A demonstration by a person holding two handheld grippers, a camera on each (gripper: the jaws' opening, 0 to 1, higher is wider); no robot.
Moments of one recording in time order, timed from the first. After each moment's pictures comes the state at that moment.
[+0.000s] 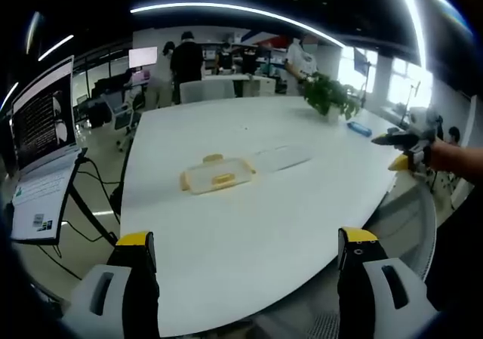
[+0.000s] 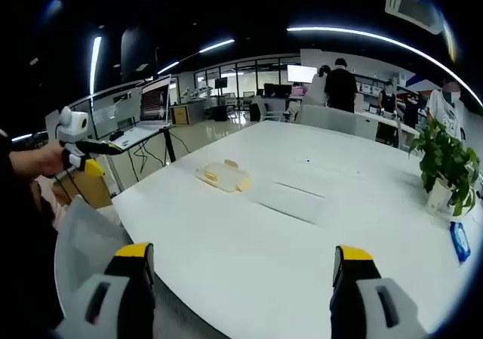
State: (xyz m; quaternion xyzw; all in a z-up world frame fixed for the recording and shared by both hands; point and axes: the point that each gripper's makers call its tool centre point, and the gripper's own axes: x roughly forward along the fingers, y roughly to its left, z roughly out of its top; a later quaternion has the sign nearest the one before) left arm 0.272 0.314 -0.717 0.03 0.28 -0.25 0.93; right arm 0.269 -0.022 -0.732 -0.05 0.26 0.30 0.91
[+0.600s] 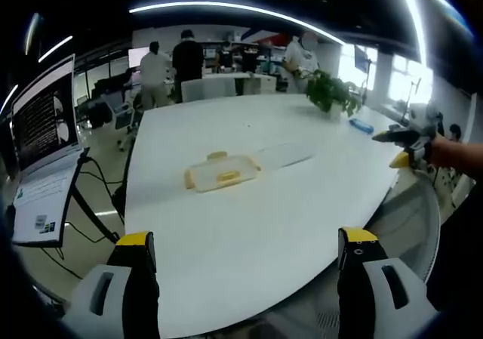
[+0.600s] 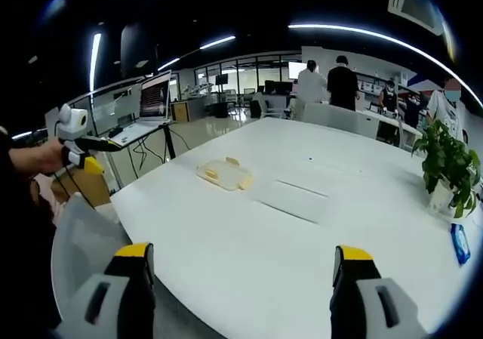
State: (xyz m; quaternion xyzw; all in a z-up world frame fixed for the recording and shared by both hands) left arm 0.277 0.326 -0.722 0.04 0.28 -0.25 0.93; right arm 0.274 -0.012 -0.737 -0.06 0.27 0.30 0.91
